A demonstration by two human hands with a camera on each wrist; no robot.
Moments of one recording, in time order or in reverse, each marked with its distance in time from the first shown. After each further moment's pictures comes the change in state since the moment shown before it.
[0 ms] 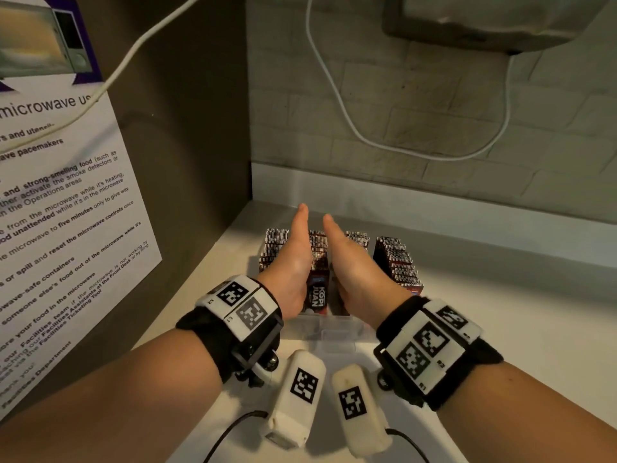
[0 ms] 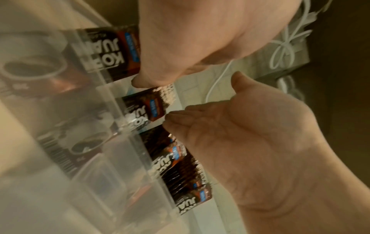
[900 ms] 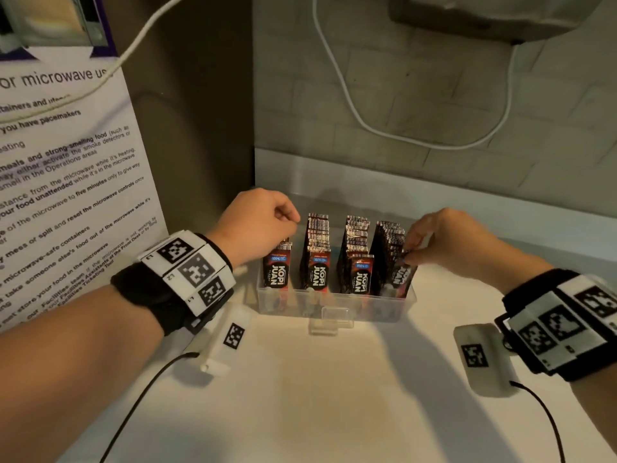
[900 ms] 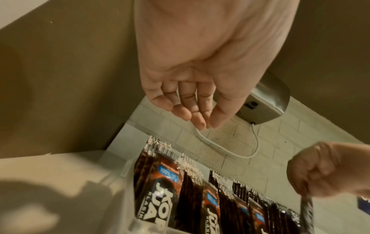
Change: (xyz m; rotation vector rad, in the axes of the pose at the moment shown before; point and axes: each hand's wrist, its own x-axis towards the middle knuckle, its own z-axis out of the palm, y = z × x) left_hand -0.002 0.025 -0.063 1.044 0.211 0.689; right_hand -0.037 -0.032 -0.123 -1.248 0.121 -0.439
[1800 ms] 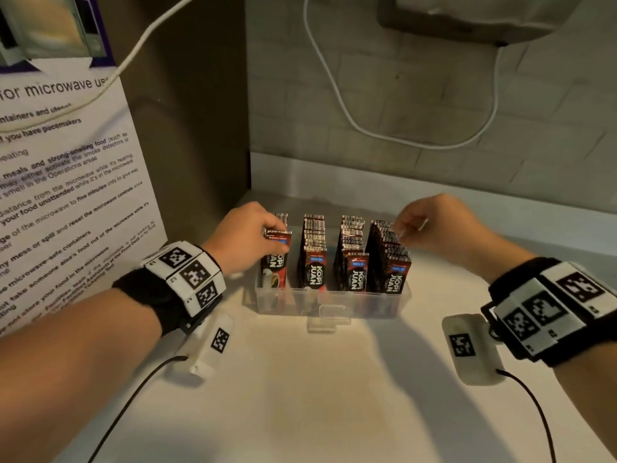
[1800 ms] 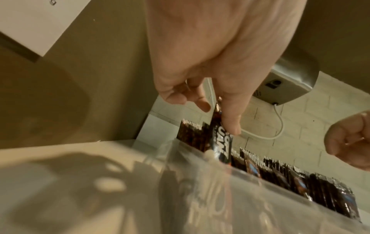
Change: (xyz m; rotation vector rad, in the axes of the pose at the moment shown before) left_hand 0.001 -0.032 0.009 0.113 -0.047 0.039; right_hand 0.002 -0.003 -0.001 0.168 0.130 0.007
